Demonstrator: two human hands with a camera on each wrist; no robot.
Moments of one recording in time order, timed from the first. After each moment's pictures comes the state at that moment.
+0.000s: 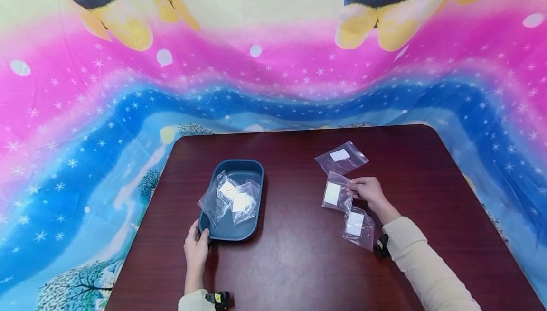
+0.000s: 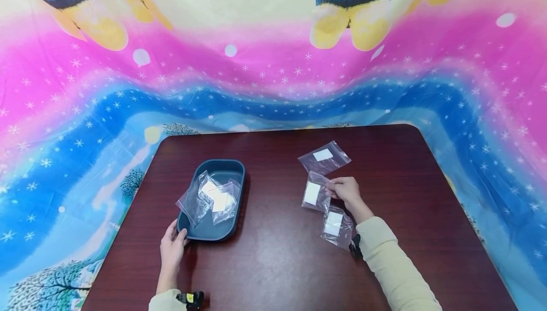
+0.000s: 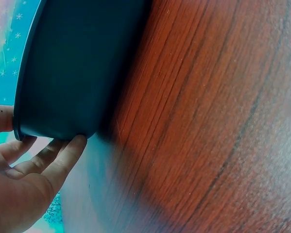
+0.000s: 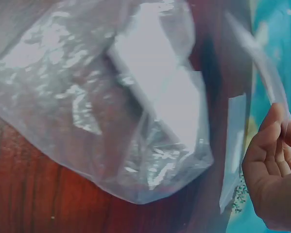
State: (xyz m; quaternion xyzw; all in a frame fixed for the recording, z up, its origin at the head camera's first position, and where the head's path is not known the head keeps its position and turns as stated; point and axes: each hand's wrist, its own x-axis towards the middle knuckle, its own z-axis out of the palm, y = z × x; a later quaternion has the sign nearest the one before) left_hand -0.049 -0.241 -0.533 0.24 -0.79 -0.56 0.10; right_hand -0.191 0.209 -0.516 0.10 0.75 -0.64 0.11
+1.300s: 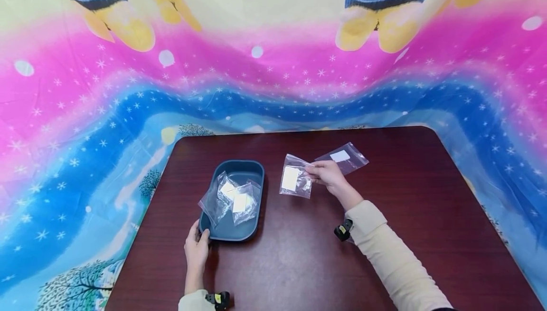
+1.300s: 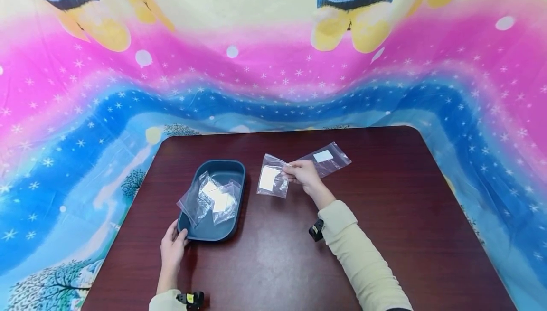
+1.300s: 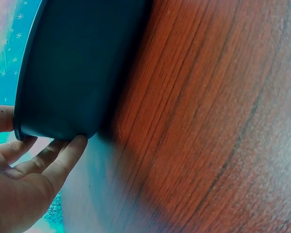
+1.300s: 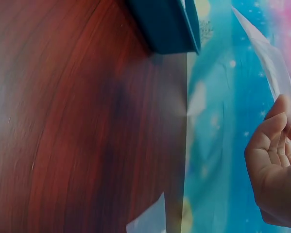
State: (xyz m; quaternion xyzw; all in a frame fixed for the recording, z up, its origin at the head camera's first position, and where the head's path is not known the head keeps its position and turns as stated) left_hand -0.048 -0.240 -0.534 0.24 -0.78 -0.57 0.10; right_hand -0.216 0.102 -0.459 0.06 0.66 -0.73 0.17
